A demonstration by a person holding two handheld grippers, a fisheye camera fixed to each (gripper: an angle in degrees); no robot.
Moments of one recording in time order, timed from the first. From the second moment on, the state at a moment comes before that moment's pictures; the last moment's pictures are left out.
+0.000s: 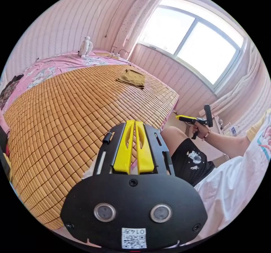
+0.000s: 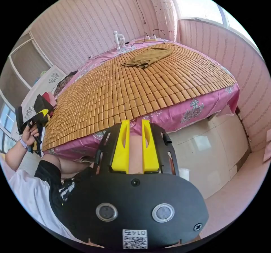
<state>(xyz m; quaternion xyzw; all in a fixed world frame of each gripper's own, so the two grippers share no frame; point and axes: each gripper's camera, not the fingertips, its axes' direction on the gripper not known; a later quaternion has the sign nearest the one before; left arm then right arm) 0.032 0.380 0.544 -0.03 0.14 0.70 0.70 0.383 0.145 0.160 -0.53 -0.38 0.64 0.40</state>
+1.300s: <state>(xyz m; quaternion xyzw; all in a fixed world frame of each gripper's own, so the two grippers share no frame) 0.495 0.352 0.798 -0.14 -0.07 0.76 0.63 0.259 0.234 0.384 -0.50 -0.52 0.54 0.43</state>
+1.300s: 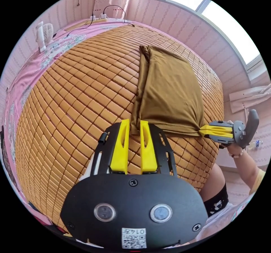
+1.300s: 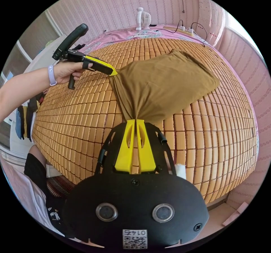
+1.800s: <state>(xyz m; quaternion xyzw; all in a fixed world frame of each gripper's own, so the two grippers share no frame) 0.221 0.286 0.613 -0.16 -0.14 0.68 0.70 0.256 -0.013 0.331 -0.43 -0.64 0.44 0.46</state>
